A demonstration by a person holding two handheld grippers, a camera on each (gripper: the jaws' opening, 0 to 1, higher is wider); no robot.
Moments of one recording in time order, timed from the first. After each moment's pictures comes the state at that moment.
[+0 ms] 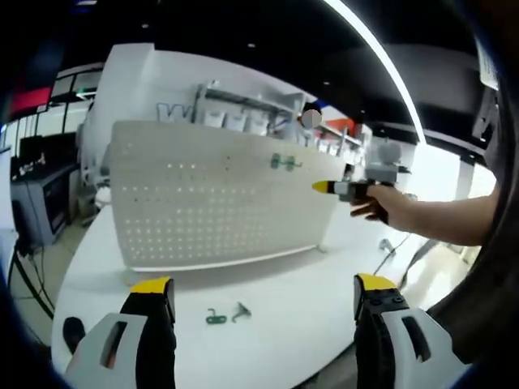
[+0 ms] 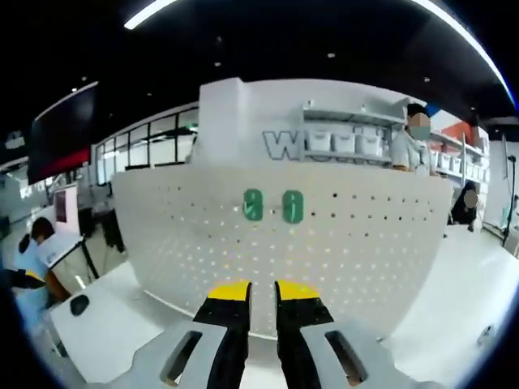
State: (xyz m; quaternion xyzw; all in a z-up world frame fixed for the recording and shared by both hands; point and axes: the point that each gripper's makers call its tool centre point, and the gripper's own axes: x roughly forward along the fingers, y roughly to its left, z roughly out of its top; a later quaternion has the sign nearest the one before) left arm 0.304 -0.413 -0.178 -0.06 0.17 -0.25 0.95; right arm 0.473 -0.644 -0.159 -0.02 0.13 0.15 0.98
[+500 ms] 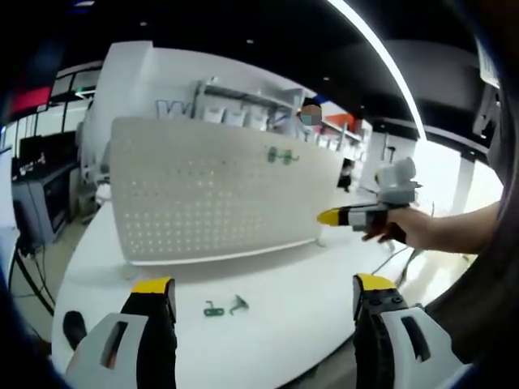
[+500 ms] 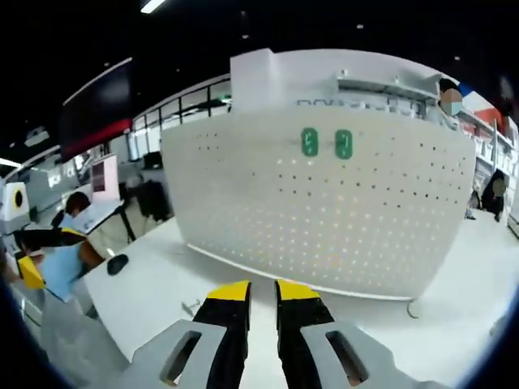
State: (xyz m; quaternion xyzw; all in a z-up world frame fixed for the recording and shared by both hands) left arm 0.293 -0.417 -0.185 -0.06 0.18 -0.25 0.95; right arm 0.406 -0.610 -0.206 -0.03 0.20 0.25 0.95
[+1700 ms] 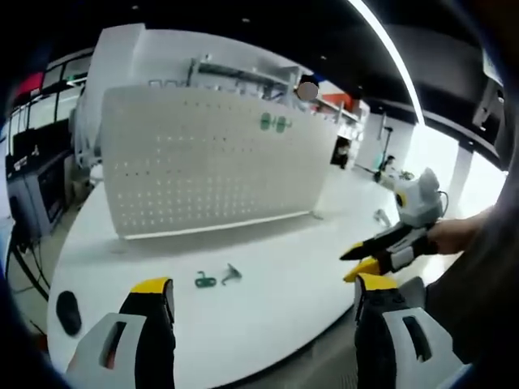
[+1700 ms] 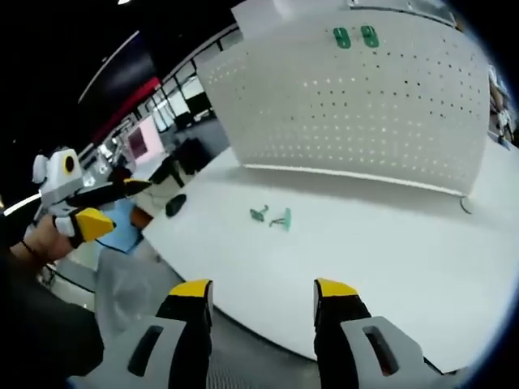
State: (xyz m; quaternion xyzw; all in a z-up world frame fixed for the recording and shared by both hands) left arm 0.275 -0.425 -0.229 -0.04 0.24 -0.26 0.93; right arm 0.278 -0.586 -0.292 0.04 0.37 0.33 0.87
